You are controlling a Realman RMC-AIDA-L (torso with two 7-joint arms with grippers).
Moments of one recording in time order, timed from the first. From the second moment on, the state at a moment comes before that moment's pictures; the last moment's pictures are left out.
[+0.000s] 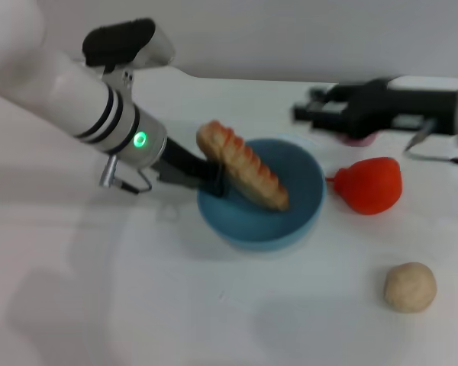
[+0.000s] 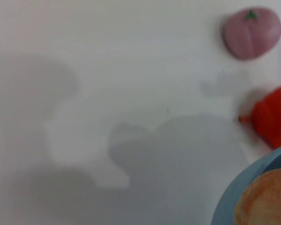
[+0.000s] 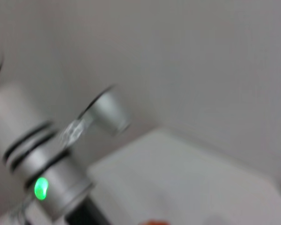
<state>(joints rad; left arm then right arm) -0.76 -2.06 1.38 0.78 2.32 1.18 -2.85 0.51 2.08 -1.18 -0.98 -1.72 -1.24 1.84</state>
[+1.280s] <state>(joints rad) -0.86 -2.08 1.92 0.64 2.43 0.08 -2.86 0.15 2.07 -0.15 -0.69 -1.80 -1.48 1.65</state>
